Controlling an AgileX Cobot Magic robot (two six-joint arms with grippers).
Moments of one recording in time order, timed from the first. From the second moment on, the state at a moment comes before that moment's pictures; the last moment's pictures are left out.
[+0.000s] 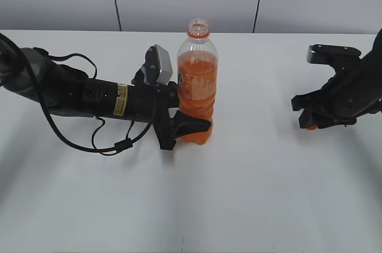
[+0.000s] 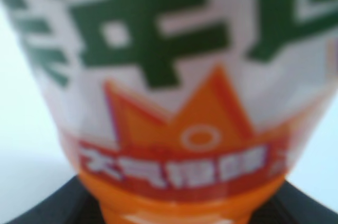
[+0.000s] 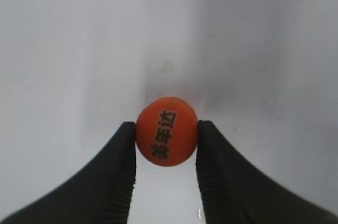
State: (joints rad) left arm -0.36 2.27 -1.18 1.36 -0.94 -0.61; right arm 0.13 1.88 -0.96 0.31 0.40 -0.21
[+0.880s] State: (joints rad) left arm -0.36 2.27 -1.18 1.36 -0.94 -0.61; right arm 0.13 1.96 -0.96 0.35 0.37 -0.22
